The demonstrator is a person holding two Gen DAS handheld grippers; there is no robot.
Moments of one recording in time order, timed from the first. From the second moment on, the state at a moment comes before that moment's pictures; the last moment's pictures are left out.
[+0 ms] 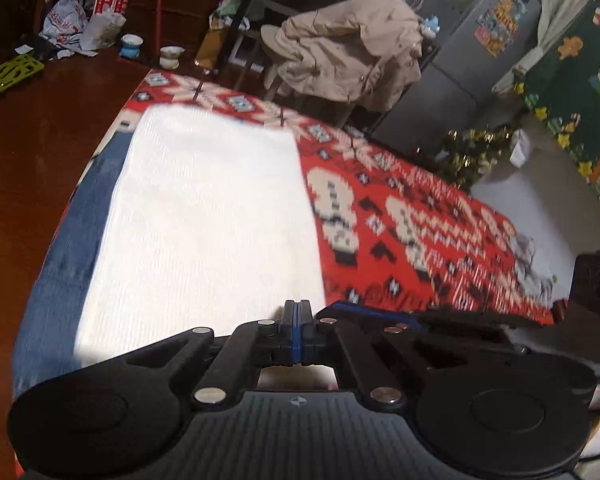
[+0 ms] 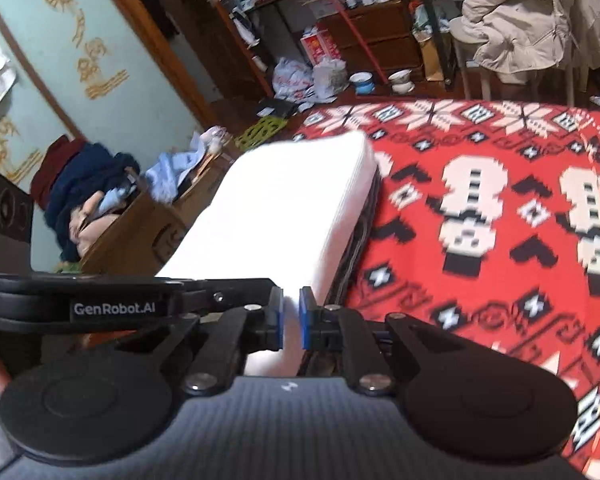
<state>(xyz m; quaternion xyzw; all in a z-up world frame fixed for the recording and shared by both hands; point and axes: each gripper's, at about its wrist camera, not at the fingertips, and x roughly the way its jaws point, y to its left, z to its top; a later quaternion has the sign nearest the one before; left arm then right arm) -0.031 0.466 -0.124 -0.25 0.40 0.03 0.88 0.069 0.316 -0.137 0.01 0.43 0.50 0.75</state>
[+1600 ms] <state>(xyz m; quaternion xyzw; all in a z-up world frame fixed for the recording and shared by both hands) -0.222 0.297 -0.058 -0.23 0.34 0.25 0.88 -0.084 0.107 -0.036 -0.09 0.34 0.48 0.81</state>
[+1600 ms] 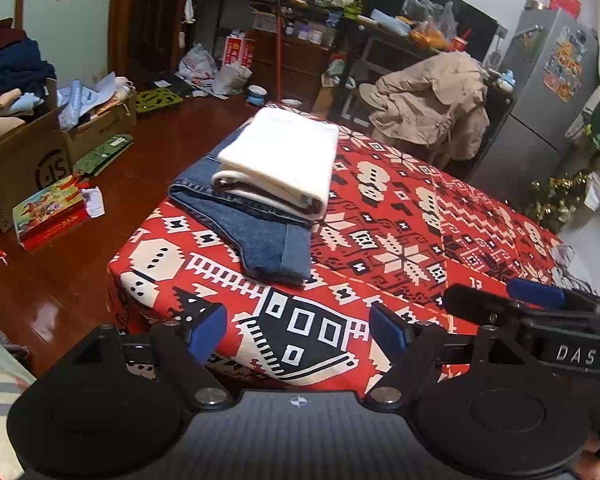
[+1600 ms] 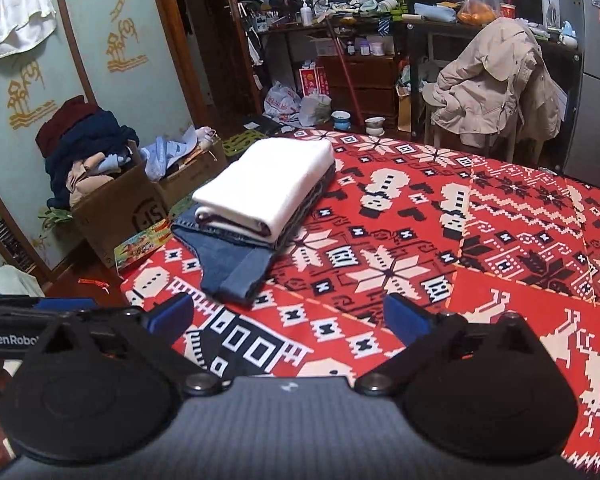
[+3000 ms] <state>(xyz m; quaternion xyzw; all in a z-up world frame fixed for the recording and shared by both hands) -0.164 0.510 -0.153 -0.38 0.20 0.10 0.90 -0.081 0.350 -0.090 -0.34 0.12 0.59 0.72</state>
